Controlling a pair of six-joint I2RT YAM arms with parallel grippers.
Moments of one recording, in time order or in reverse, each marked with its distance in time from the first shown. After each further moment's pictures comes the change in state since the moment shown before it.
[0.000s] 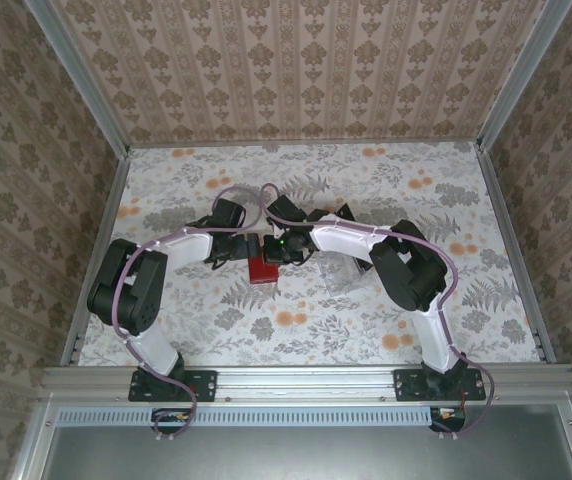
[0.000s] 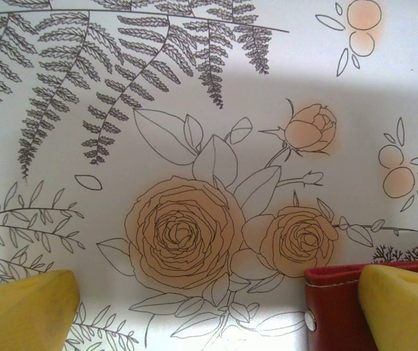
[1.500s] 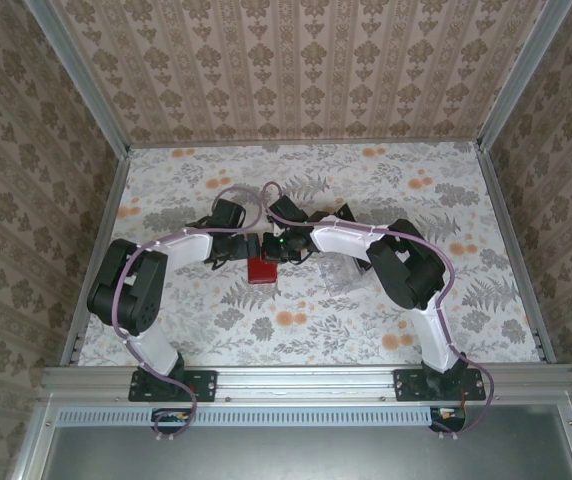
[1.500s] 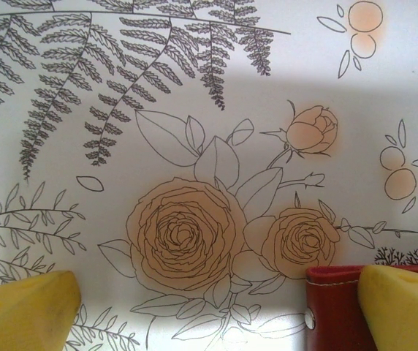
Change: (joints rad) left arm 0.000 0.000 -0.005 0.008 -0.002 0.000; right arm -0.010 0.022 -0.025 0.106 -0.015 0.048
